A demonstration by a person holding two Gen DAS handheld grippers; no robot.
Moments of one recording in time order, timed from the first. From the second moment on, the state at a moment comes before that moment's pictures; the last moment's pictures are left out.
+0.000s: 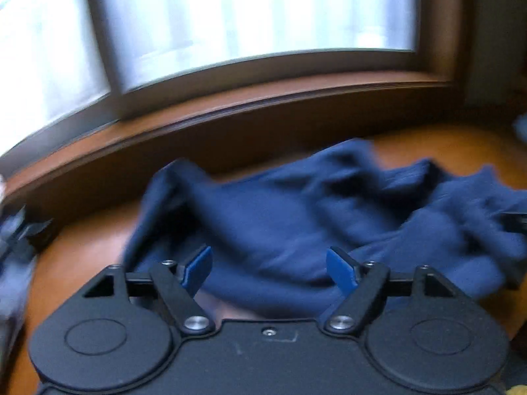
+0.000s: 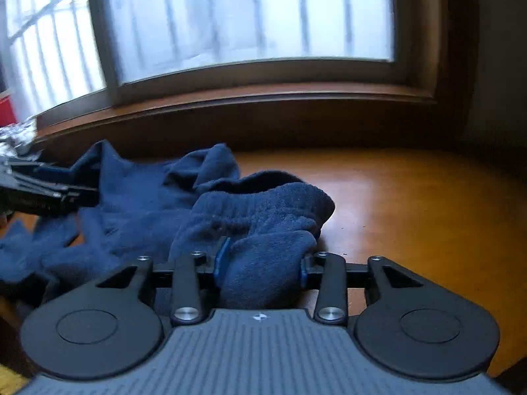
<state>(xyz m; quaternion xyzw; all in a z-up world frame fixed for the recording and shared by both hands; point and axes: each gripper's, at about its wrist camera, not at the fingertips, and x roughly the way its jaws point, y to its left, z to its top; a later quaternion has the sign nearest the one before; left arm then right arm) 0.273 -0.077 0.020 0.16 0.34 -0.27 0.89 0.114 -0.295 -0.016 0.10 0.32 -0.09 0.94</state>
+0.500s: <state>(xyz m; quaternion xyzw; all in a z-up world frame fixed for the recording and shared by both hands) 0.339 -0.027 -0.017 0.18 0.39 -0.15 0.89 0.181 -0.302 -0.007 0.00 0.35 -0.03 0.94</state>
